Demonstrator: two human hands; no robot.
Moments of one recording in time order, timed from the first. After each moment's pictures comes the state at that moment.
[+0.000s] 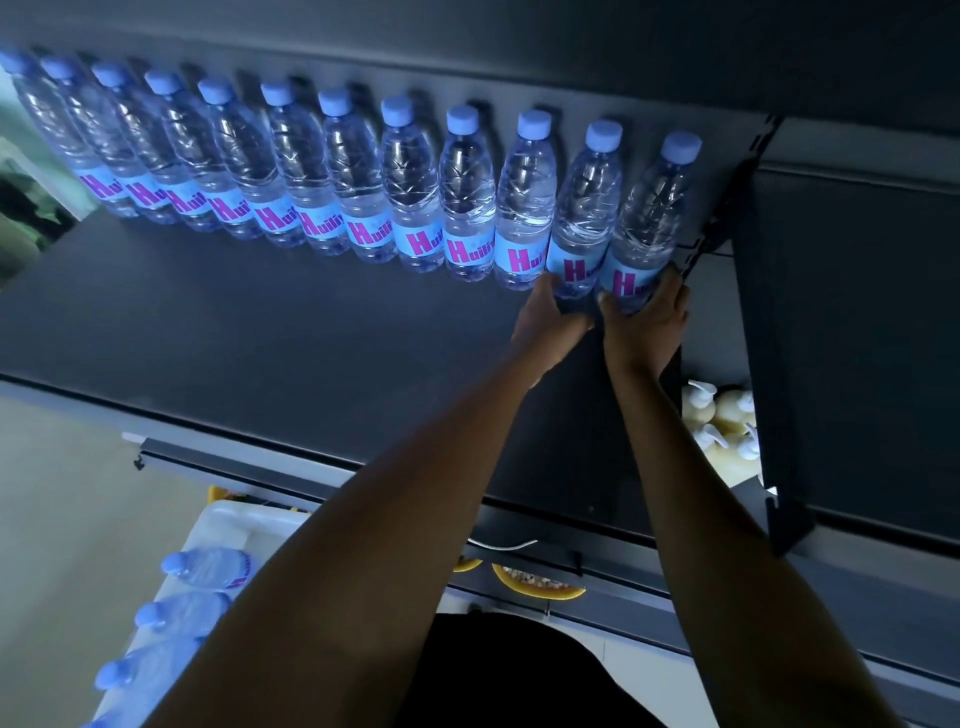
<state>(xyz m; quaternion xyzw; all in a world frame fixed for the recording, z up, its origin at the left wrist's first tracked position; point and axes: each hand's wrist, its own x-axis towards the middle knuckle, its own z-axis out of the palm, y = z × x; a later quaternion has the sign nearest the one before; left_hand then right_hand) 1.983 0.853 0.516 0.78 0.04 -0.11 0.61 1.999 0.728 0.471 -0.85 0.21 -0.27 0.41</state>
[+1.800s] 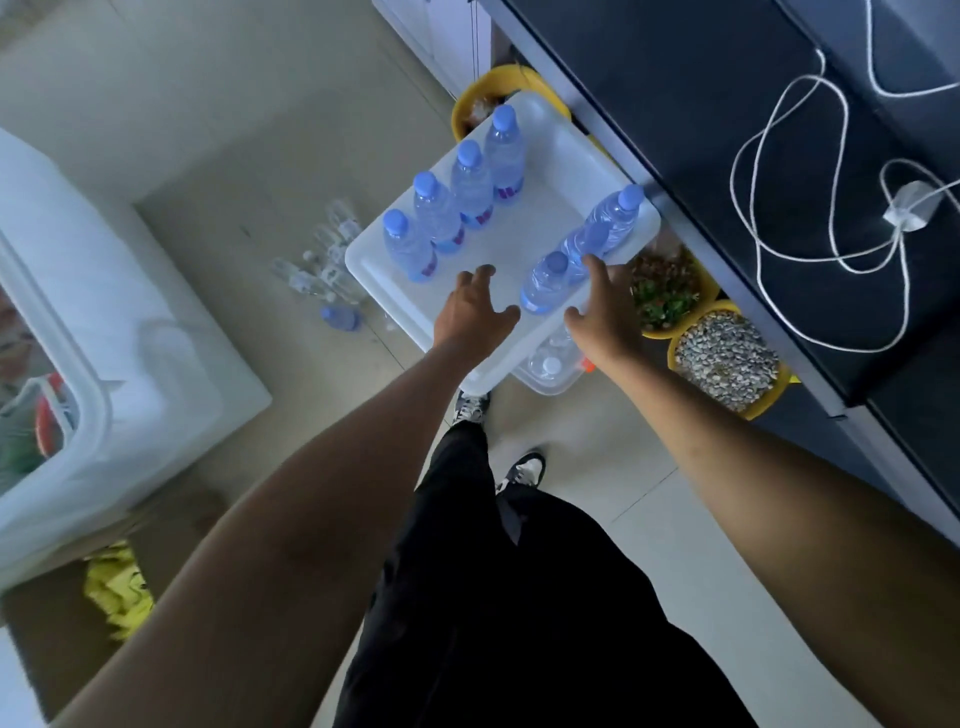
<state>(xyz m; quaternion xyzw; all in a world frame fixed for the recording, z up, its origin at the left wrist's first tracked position) 1.518 1.219 0.263 0.82 0.39 -0.14 0.39 1.628 1.068 0.248 -0.92 -0.22 0.23 0.23</state>
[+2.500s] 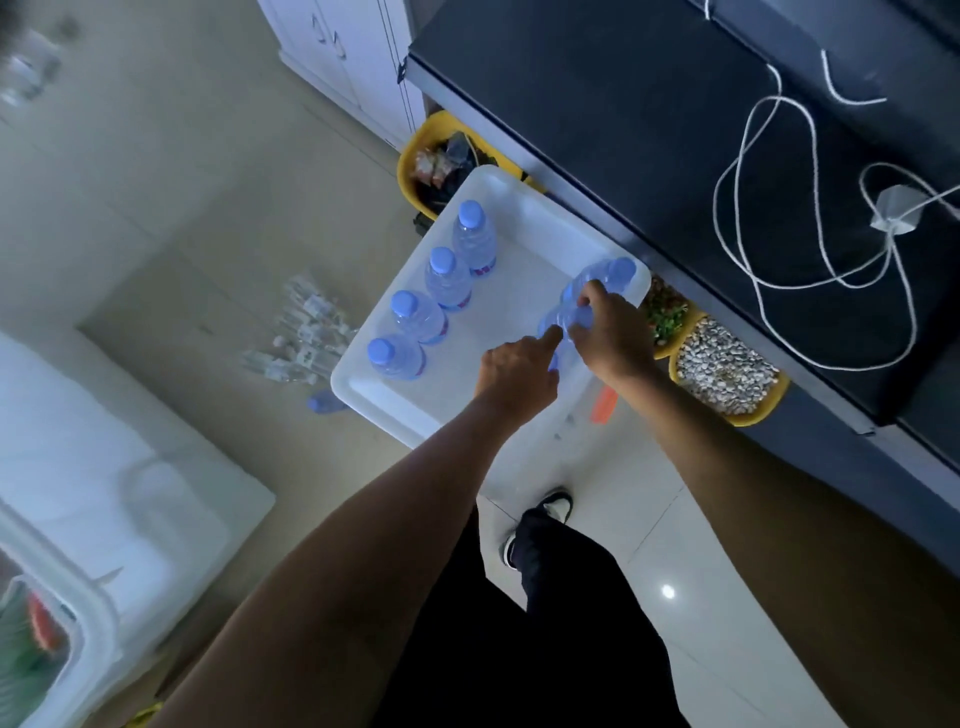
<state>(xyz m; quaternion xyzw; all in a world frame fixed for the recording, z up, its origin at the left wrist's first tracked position) 1.607 1.249 0.245 0.95 0.10 -0.15 0.25 1.709 1.135 0.231 -0.95 -0.15 0.21 0.16</state>
